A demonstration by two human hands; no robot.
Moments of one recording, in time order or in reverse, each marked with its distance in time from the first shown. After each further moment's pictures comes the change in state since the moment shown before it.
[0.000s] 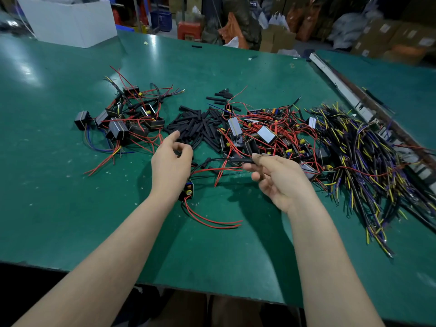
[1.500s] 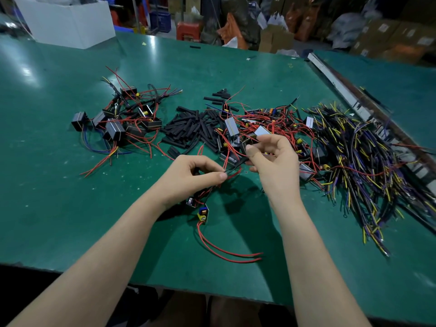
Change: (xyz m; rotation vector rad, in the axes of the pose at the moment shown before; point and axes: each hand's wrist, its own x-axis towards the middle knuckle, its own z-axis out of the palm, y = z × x) left_hand -0.021 0.016 -0.012 -0.160 -0.703 0.103; right_hand 0.001 0.009 0.008 -0.255 0.153 -0.608
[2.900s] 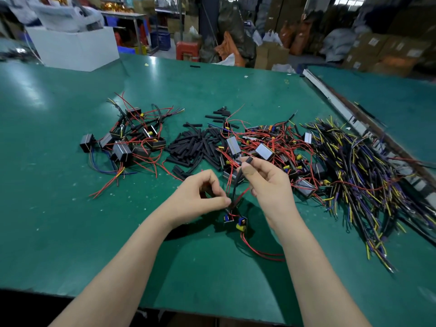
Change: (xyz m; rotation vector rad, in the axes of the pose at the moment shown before) left_hand 0.006 -0.009 -0.002 -0.012 -0.064 0.047; right_hand 0.000 0.003 0.011 0.174 -0.155 0.083
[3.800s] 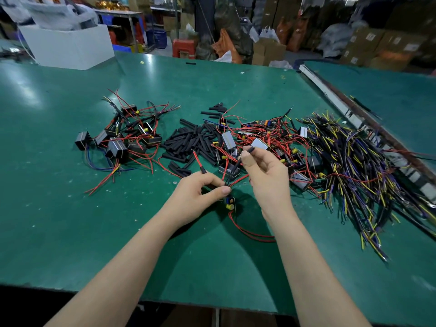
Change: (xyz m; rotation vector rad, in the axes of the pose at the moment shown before) left_hand -0.002 0.001 0.011 0.345 0.122 0.065; right_hand 0.001 0.002 0.000 -0.004 0.104 -0.077
